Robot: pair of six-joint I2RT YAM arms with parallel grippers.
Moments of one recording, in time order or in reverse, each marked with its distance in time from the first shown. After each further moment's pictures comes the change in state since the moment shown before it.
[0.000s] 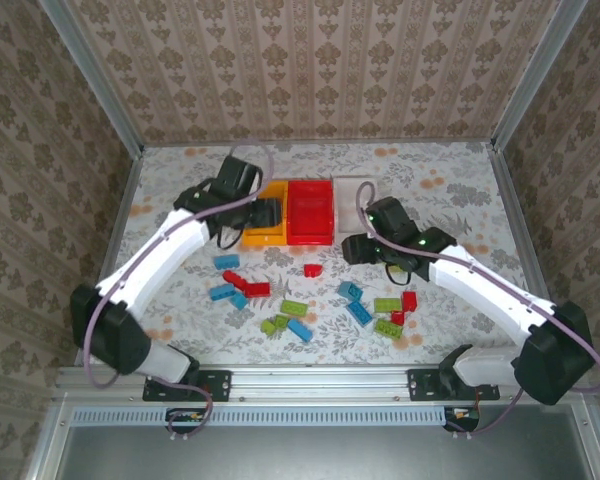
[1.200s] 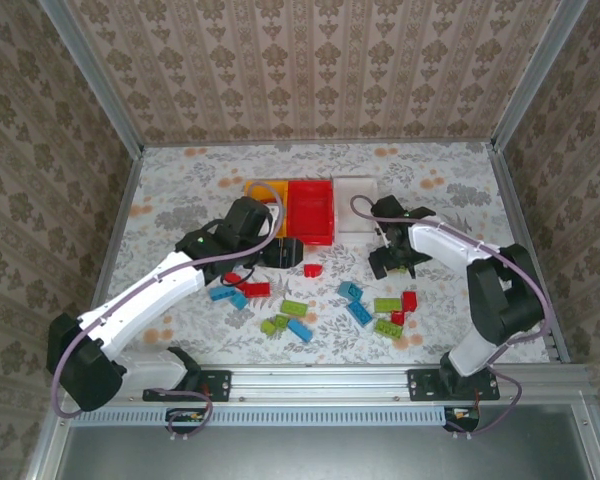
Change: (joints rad) left arm -0.188 -0.169 -0.258 0.174 0.135 -0.036; right arm -0.236 0.374 0.068 -0.247 0.216 -0.306
